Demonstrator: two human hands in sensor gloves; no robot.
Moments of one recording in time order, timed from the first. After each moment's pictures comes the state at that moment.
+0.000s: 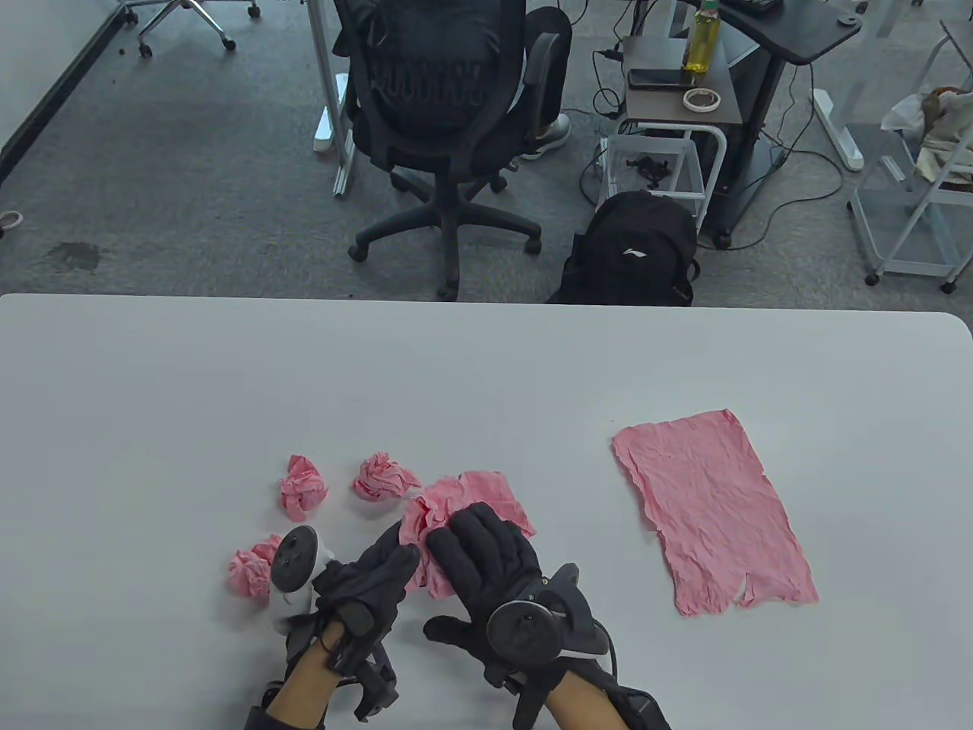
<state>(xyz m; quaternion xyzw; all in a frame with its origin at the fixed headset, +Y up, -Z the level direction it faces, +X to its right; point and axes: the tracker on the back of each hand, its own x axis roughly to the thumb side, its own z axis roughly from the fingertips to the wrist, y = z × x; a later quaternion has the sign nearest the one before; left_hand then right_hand) -0.180 -0.760 -0.290 -0.15 -0.28 0.68 0.66 0.027 -0.724 -0.253 0.36 -0.12 0.90 0.20</state>
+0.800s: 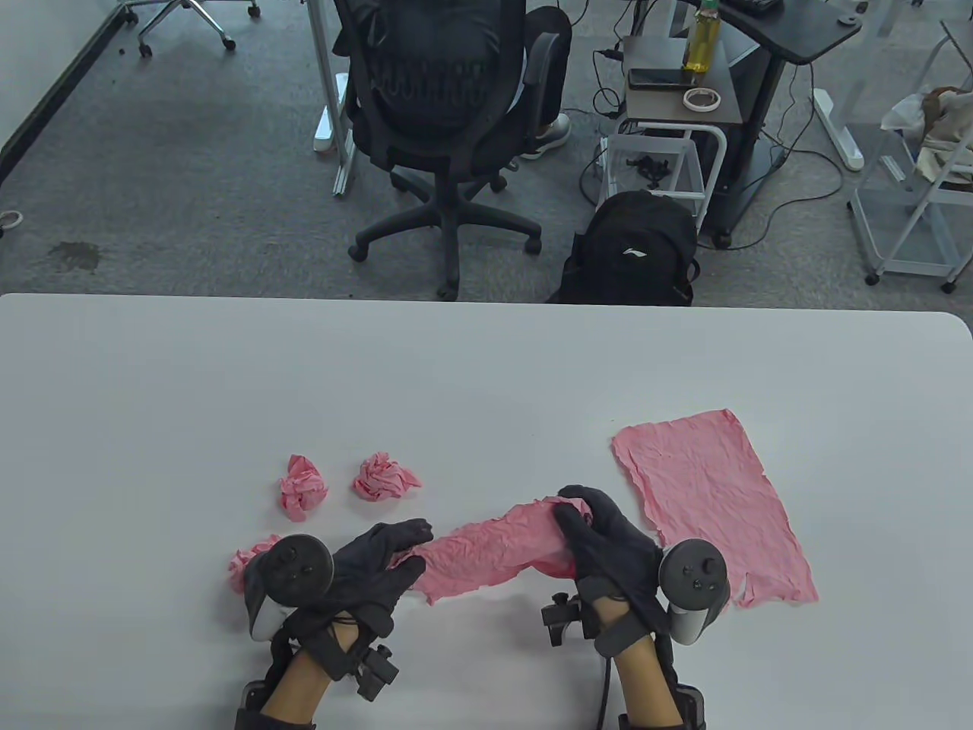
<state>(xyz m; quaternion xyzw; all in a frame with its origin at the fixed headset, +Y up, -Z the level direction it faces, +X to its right) -0.206 -0.746 -0.292 -0.04 -0.20 0.54 0.82 0.156 -0.722 -0.295 0.05 -0.20 0.77 0.60</state>
